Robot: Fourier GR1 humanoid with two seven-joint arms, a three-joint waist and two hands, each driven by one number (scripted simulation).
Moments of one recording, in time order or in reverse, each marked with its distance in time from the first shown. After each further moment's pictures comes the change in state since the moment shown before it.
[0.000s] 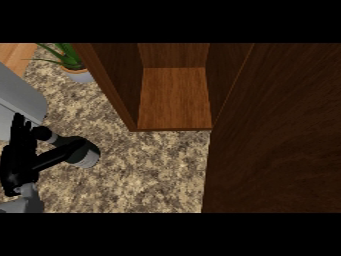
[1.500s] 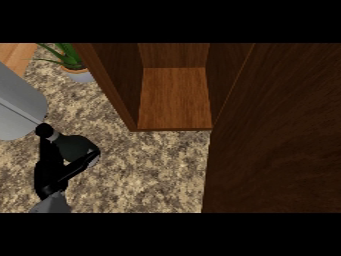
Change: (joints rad) left arm -0.082 -0.082 0.135 0.479 0.236 -0.164 -0.455; right arm -0.039 -0.002 -0.001 0.003 -0.003 -0.027 0.029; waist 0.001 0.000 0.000
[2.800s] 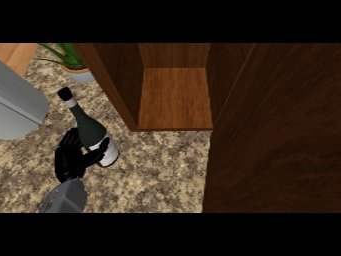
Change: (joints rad) left arm -0.155 0.009 -0.046 0.234 0.053 -0.052 -0.213; right arm 0.027 -0.010 -0.041 0.006 -0.008 0.035 -0.035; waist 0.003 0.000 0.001
